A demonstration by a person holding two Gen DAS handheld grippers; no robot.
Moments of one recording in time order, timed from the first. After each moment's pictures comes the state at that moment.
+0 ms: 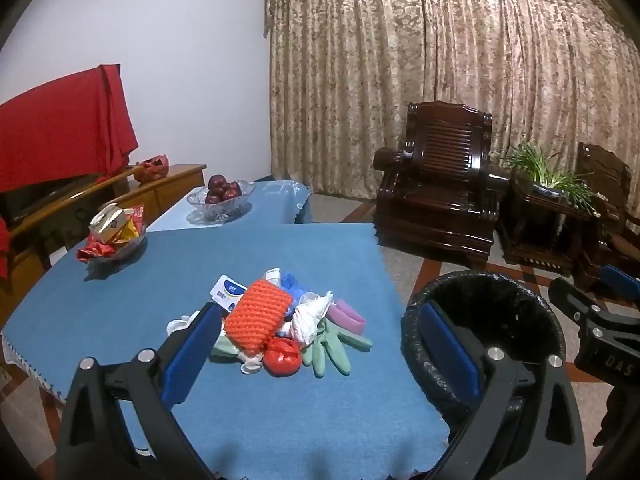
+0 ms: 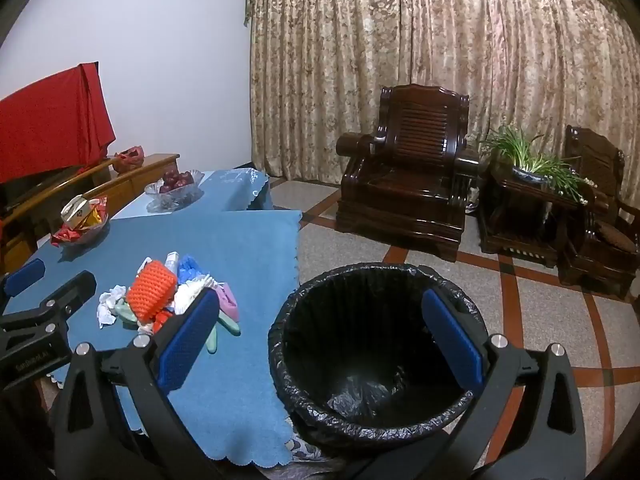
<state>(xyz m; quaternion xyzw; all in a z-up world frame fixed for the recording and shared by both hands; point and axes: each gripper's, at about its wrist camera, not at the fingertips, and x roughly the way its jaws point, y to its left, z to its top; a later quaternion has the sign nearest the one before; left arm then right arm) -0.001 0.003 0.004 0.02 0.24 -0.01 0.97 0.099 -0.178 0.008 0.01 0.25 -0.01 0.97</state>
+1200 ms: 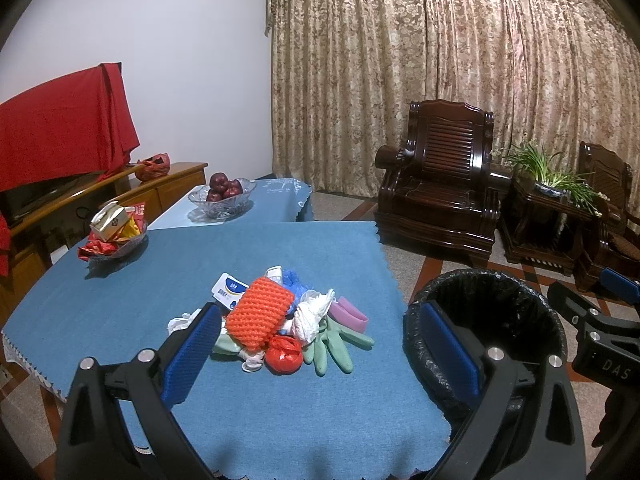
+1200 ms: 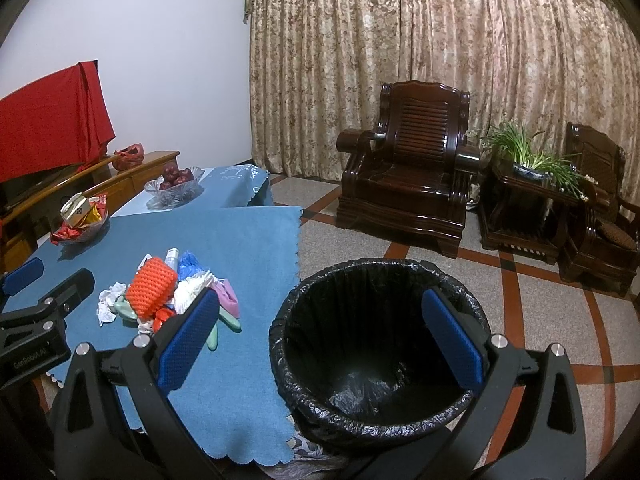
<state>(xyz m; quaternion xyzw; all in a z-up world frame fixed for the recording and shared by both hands) 0.002 0.002 0.000 0.02 0.24 0.00 0.97 0.099 -0.177 0.008 0.01 0.25 0.00 0.97</state>
